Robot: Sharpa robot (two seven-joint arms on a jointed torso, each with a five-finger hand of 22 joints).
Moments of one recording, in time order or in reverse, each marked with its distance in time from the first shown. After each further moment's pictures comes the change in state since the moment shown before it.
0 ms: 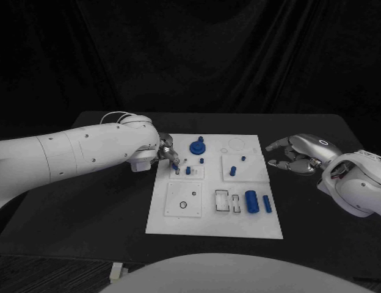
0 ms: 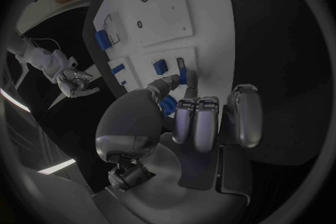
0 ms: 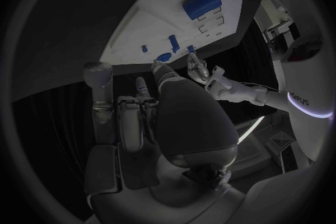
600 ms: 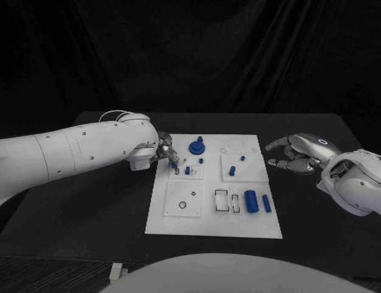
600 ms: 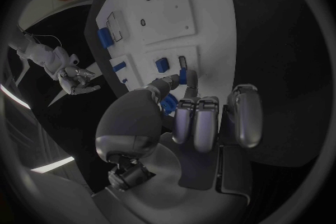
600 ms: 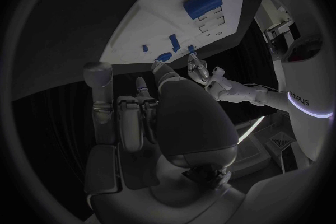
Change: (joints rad) left arm 0.008 -0.003 0.000 -0.003 0.027 0.008 0.000; left_hand 0.000 0.000 0.000 0.000 0.001 0.007 0.000 0.000 0.000 0.000 0.000 0.000 0.000 0.000 0.000 0.000 0.000 0.000 0.000 0.000 0.000 0.000; right arm 0.002 0.003 0.000 -0.004 0.000 -0.001 0.000; right_hand 0.000 0.000 -0.003 0.003 0.000 0.000 0.000 0.000 0.000 0.000 0.000 0.000 0.000 0.000 0.000 0.000 0.000 0.000 0.000 0.000 0.000 0.000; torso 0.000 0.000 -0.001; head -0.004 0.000
